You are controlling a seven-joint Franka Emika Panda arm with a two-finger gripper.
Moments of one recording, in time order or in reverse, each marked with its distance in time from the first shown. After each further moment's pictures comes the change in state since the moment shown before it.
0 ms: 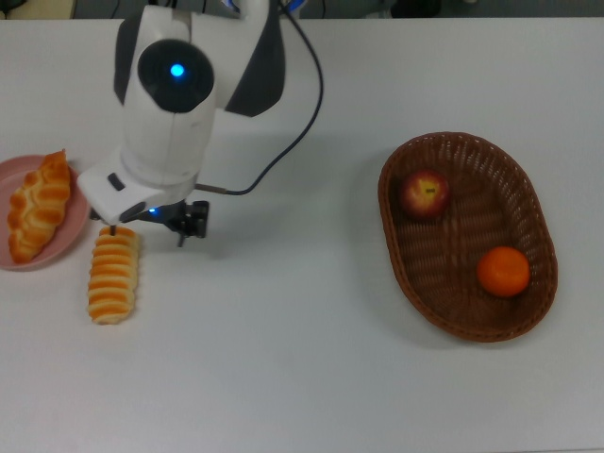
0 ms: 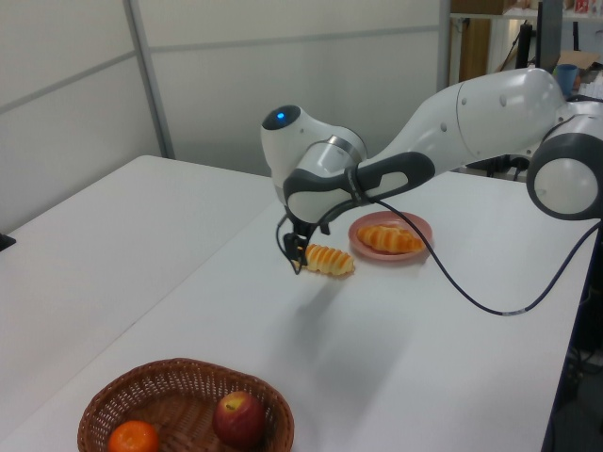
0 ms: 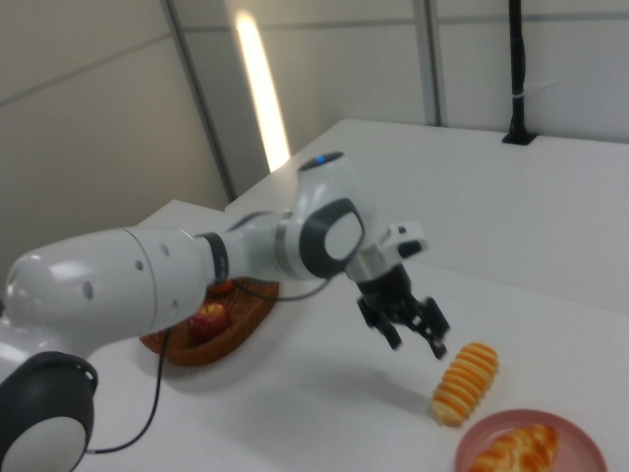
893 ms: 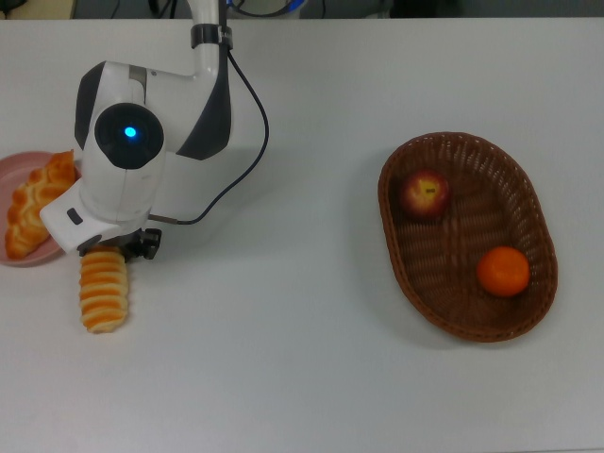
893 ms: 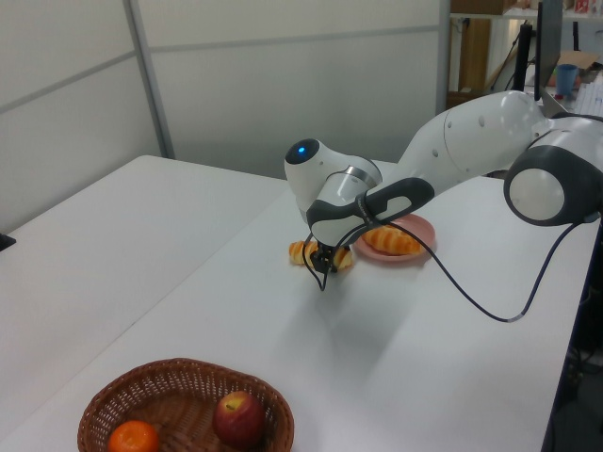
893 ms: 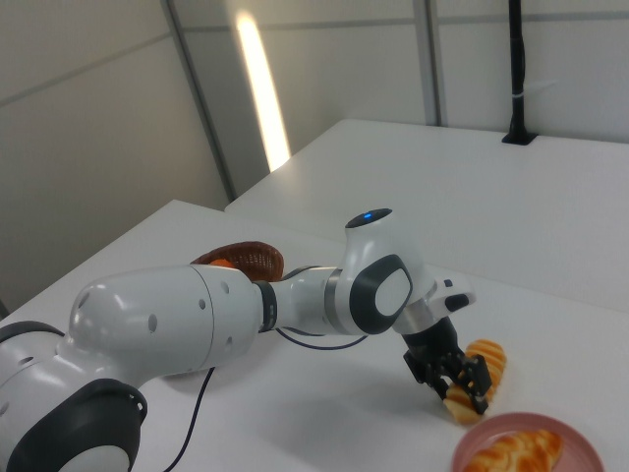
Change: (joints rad) arm -0.079 0.121 -0.011 0.006 -0.075 0.114 -0.006
